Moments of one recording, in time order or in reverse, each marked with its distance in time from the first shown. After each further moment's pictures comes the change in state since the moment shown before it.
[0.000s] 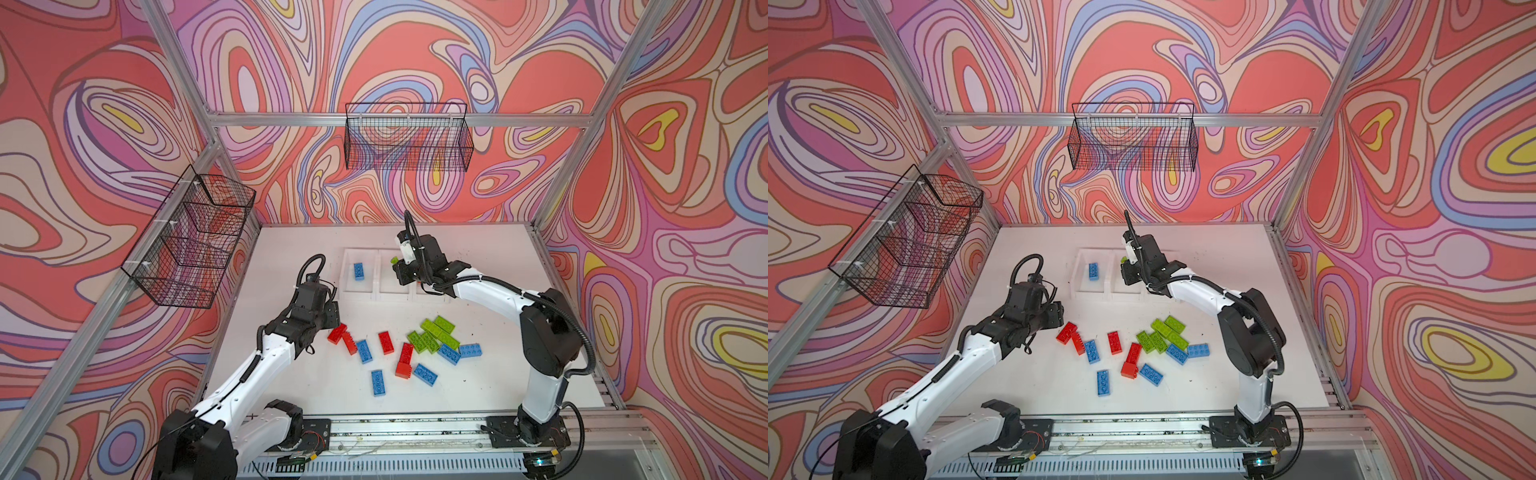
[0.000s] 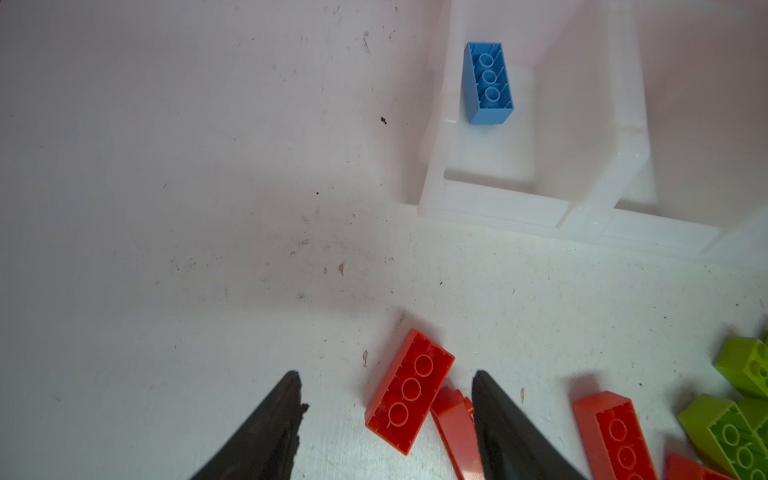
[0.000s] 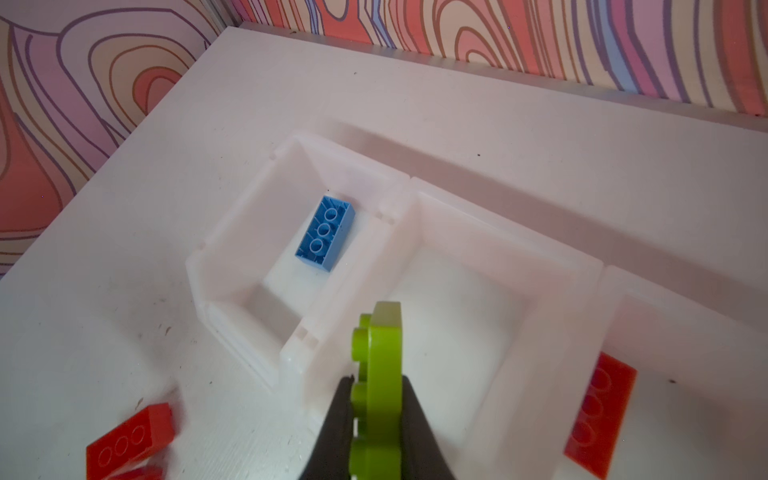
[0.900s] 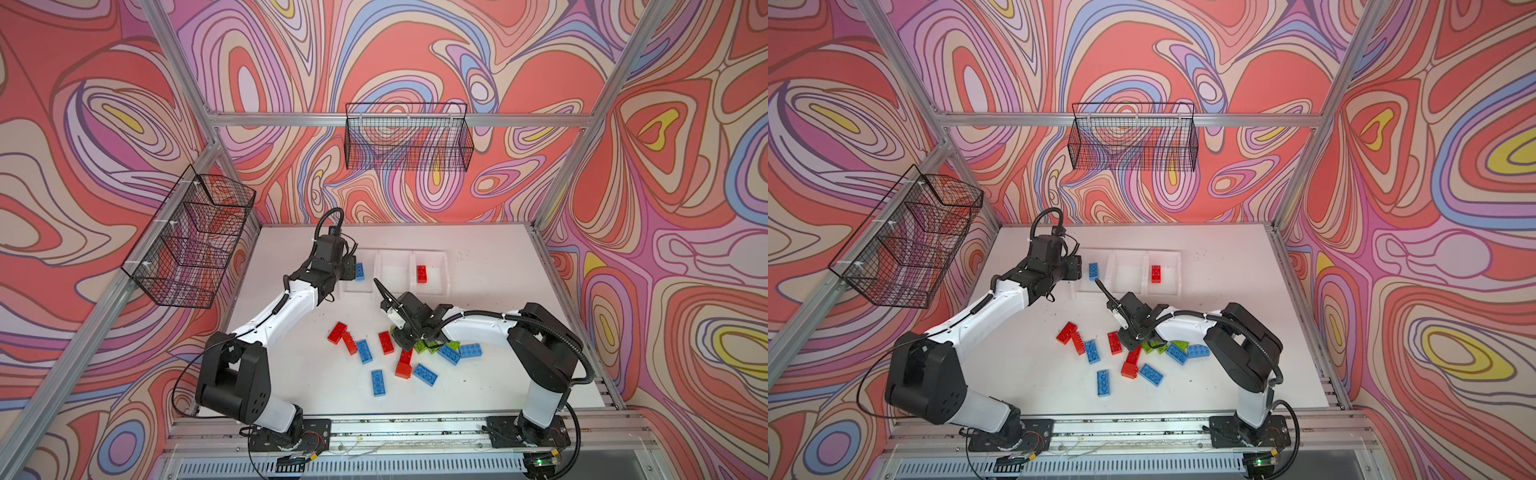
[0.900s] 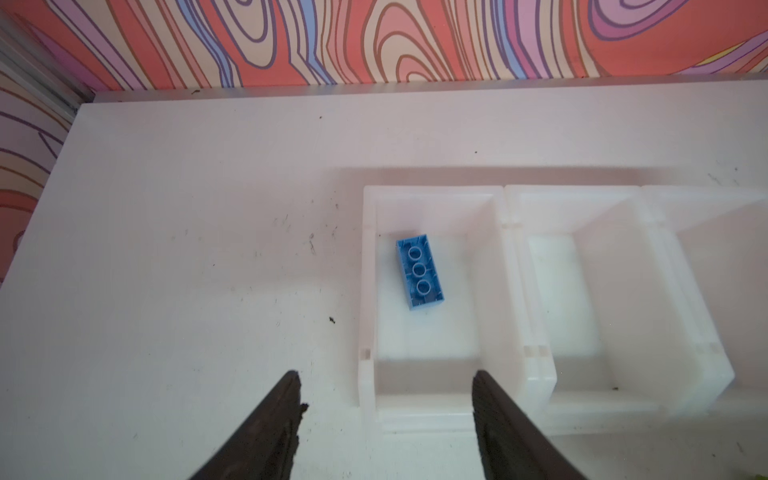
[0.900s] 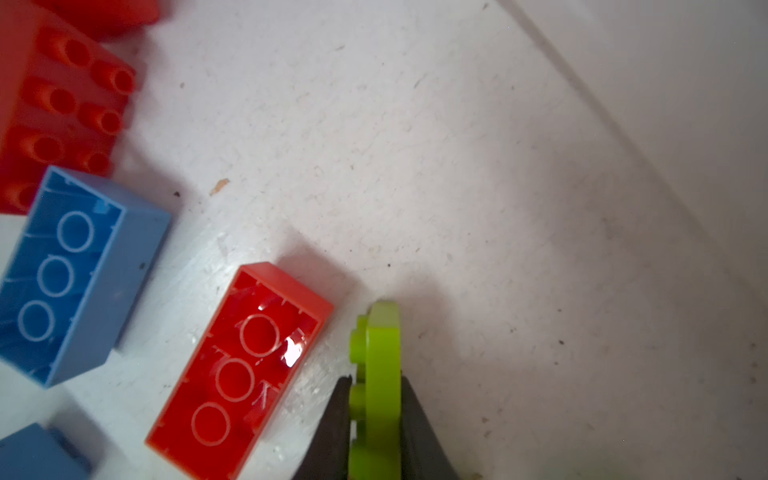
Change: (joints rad) left arm -0.007 0.431 0.424 0.166 -0.018 0.204; right arm 0.257 -0.142 -0.420 -0.135 0.057 -0.167
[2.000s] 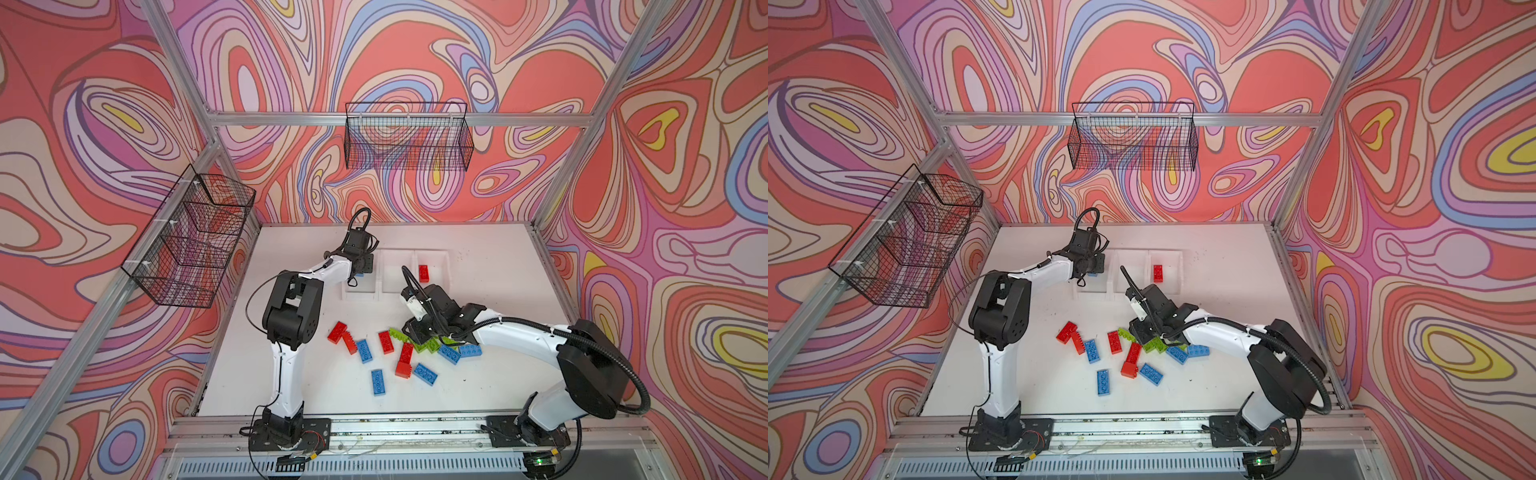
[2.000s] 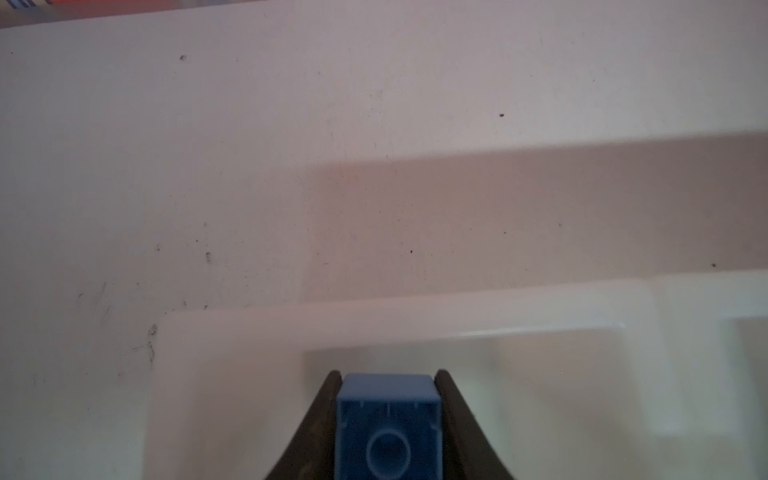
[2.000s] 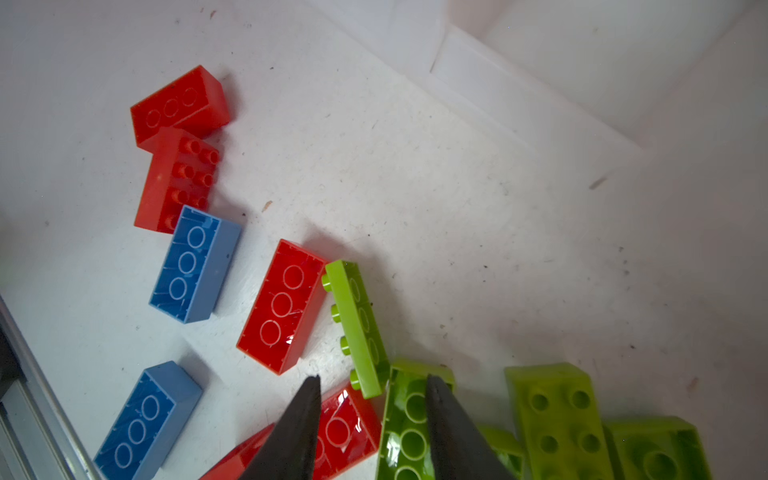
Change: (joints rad) left arm -0.020 0.648 0.422 0.064 0.032 0.004; right arm -0.060 -0.237 -0.130 0.023 -0.089 0.118
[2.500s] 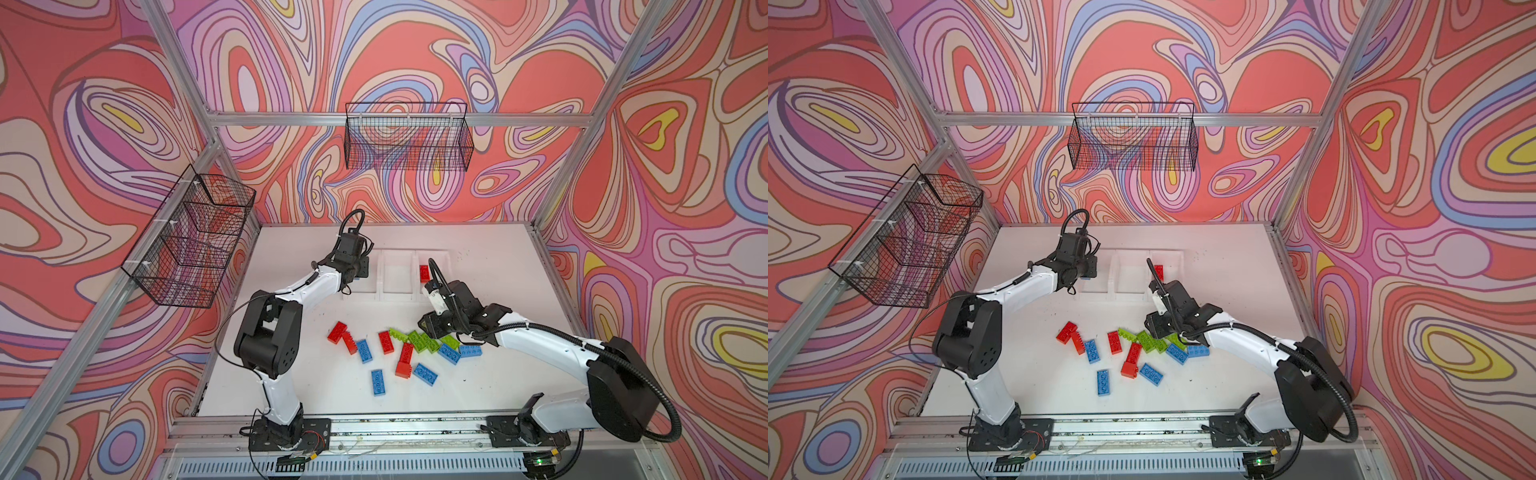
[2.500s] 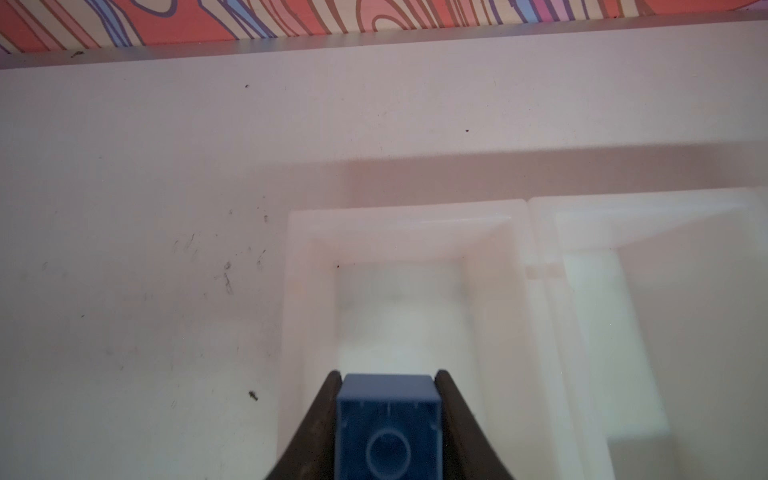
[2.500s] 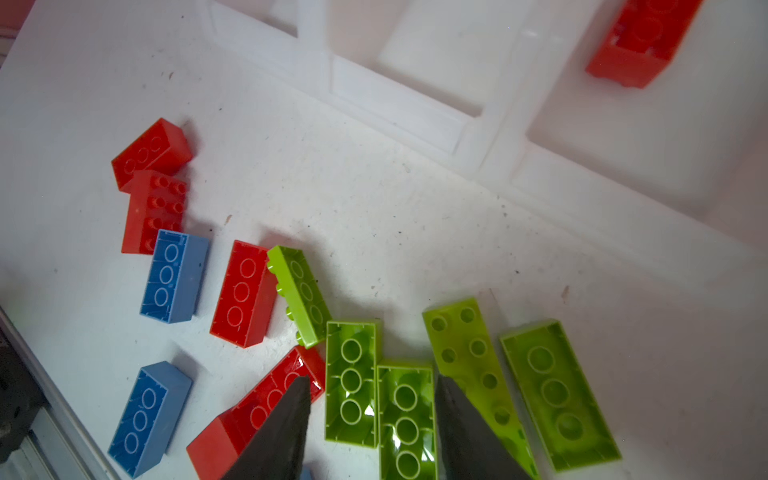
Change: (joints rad) left arm -0.025 -0.229 -0.171 0.016 -0.016 -0.018; right arm -0.106 -0.152 -0.074 -0.042 -0.003 0.069
